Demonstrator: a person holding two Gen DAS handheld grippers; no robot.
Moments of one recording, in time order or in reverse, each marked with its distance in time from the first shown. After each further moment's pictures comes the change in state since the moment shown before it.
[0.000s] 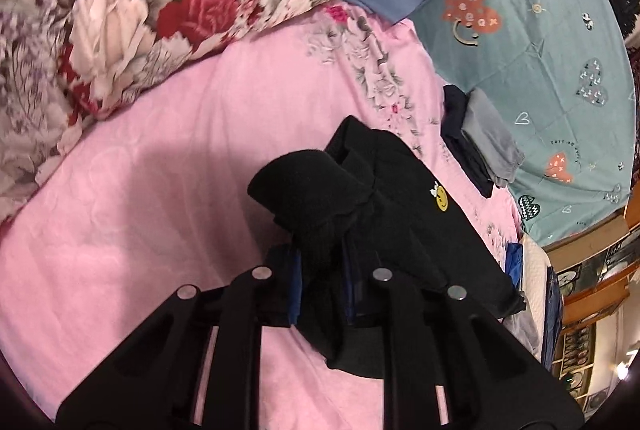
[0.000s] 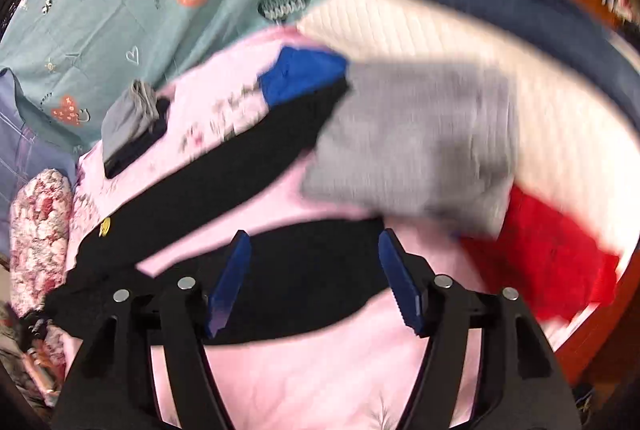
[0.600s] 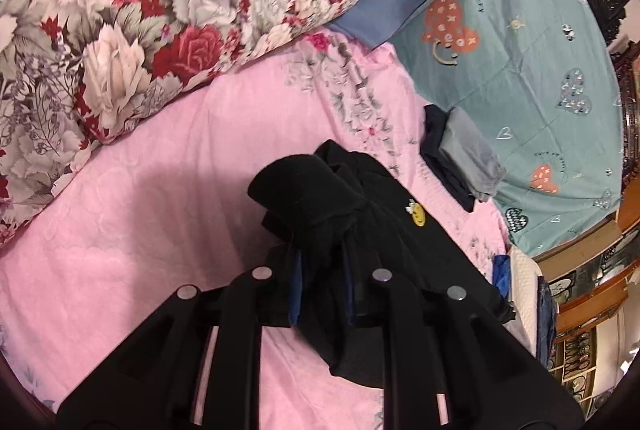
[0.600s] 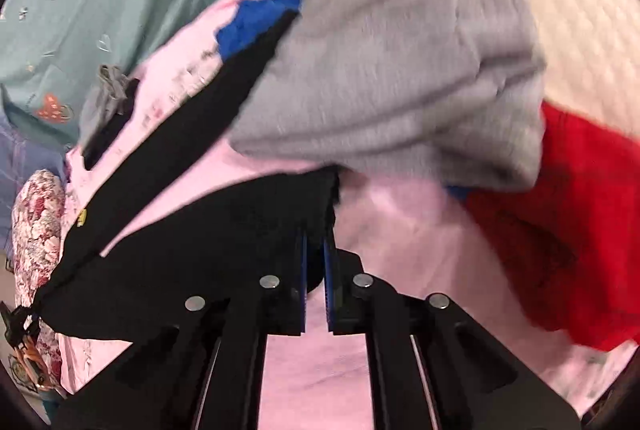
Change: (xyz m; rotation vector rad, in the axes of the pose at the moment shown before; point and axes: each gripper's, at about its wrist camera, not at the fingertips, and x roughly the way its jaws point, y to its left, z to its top) left arm -0.038 -0.024 0.000 0.021 -0.082 -0.041; right arm 0.069 -0.062 -0.022 0.010 0.009 0.054
